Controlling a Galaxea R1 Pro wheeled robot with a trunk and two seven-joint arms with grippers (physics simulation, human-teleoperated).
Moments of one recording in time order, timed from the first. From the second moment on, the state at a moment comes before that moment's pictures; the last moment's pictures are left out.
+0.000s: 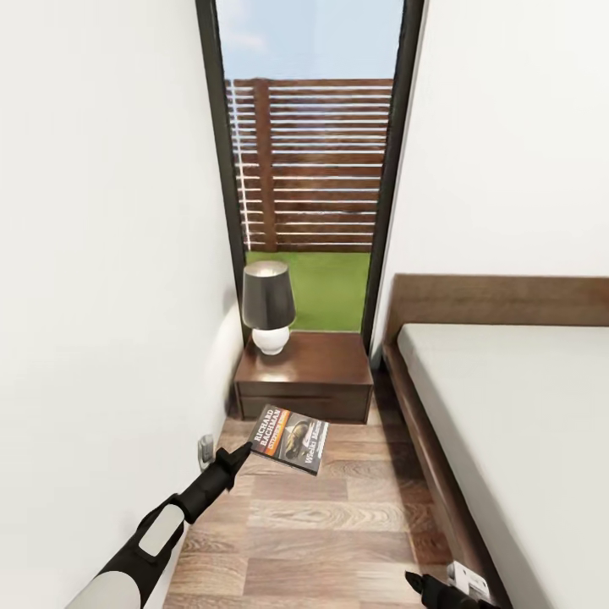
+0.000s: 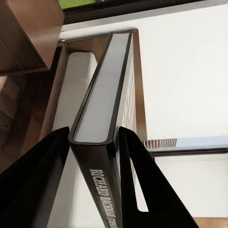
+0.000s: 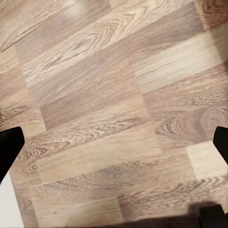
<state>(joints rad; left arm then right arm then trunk) -0.55 0.00 0.14 -0.47 0.90 0.39 -0.77 -0.53 -0.14 -0.01 0.03 -0.47 0.00 0.37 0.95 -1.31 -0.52</state>
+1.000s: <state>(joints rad) -0.55 0.00 0.14 -0.47 0.90 0.39 -0.77 -0.53 -0.14 -0.01 0.03 -0.48 0.00 0.37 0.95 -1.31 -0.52</state>
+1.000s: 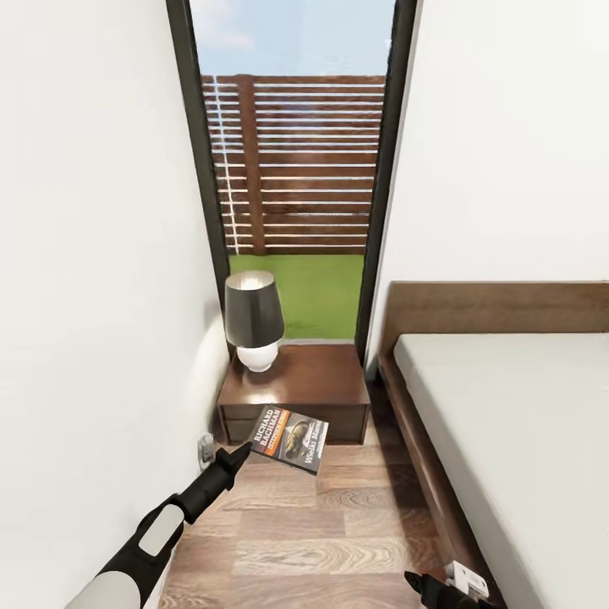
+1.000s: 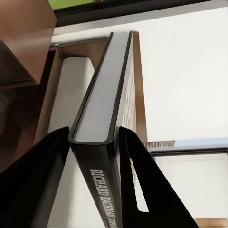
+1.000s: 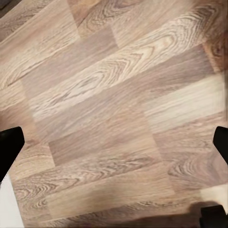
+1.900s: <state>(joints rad) -0.55 0.00 0.14 -0.47 0.91 0.39 -0.77 -0.53 -0.14 -0.01 0.03 -0.48 0.00 0.37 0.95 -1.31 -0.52</state>
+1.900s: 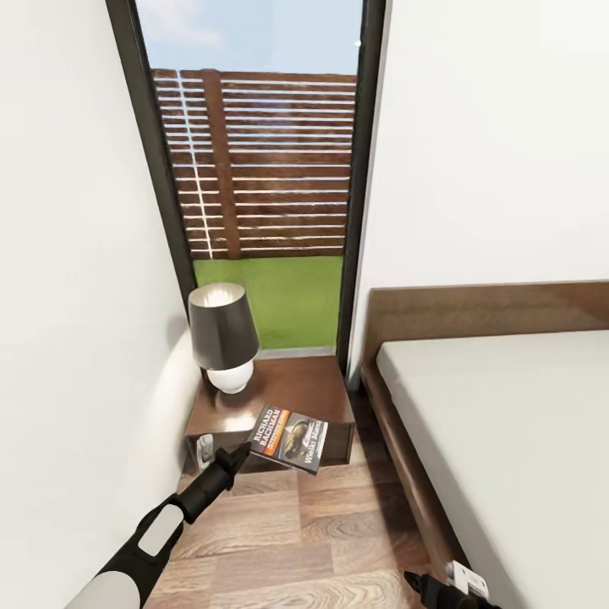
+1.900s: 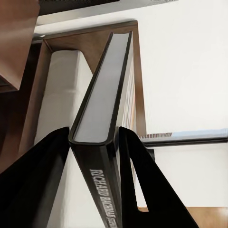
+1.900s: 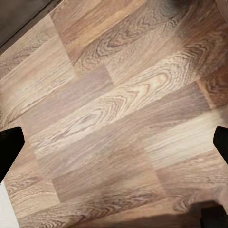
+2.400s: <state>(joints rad) -0.55 0.00 0.14 -0.47 0.91 0.39 -0.77 -0.53 -0.14 -0.01 0.03 -0.48 0.00 0.37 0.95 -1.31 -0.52</state>
